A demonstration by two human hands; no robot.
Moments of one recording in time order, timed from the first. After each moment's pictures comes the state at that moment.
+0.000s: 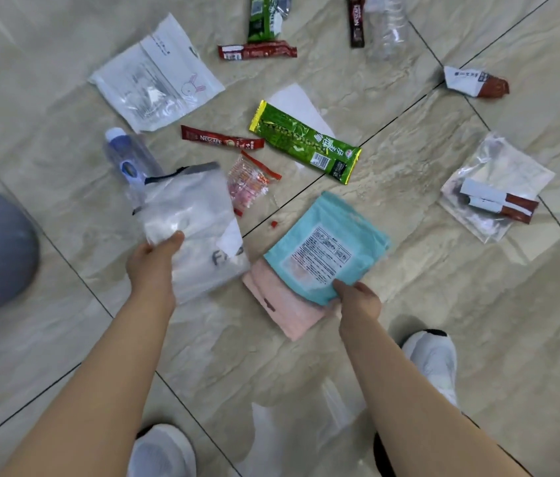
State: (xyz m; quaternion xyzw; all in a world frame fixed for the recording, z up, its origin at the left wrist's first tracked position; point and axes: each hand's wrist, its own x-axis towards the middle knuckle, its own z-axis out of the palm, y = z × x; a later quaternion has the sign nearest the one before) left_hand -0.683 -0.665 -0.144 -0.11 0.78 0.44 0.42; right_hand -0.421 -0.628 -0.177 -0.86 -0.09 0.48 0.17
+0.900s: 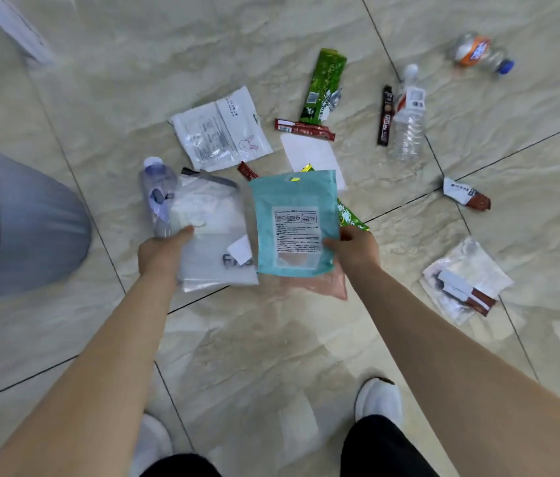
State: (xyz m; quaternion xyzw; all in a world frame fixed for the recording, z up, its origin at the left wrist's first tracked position) left_hand -0.743 -0.631 -0.106 -0.17 0.82 0.37 0.41; right_hand -0.507 -0.476 -0.073 -0.69 -0.56 0.45 -0.03
